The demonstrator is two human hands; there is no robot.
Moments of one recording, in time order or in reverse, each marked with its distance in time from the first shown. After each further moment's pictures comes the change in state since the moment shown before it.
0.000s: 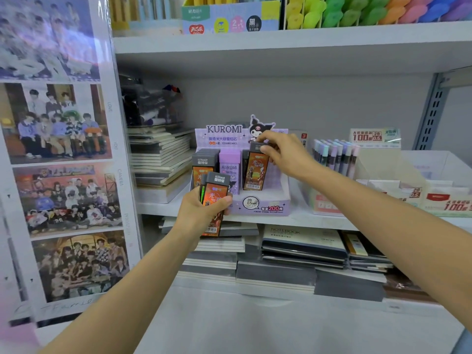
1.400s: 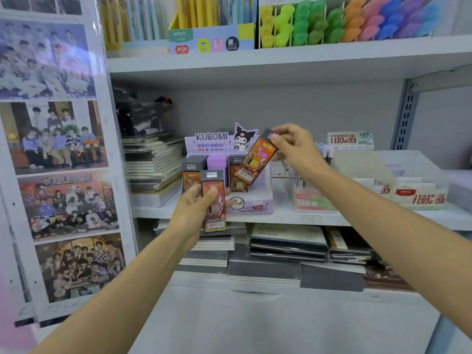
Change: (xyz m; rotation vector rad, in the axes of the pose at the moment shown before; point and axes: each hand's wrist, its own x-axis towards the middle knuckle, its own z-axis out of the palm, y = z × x) left_hand -0.016 0.019 0.017 -0.234 -0.105 -0.050; right_hand -0.032 0.006 -0.040 0.659 0.216 0.193
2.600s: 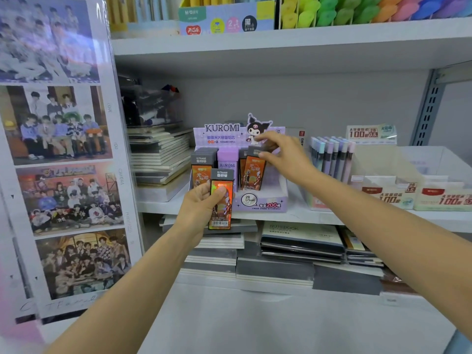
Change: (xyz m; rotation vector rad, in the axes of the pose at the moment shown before) left_hand 0.021 -0.017 -0.018 0.051 0.038 -0.005; right_hand 0.018 0.036 0.040 -0.507 -0.139 -0.201
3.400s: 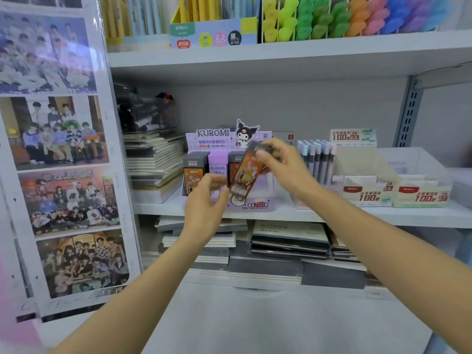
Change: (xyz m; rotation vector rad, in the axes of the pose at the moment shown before) left_hand -0.023 0.007 0.029 0.654 0.140 0.432; right_hand -0.046 -0.028 -0.023 0.436 0.020 0.112
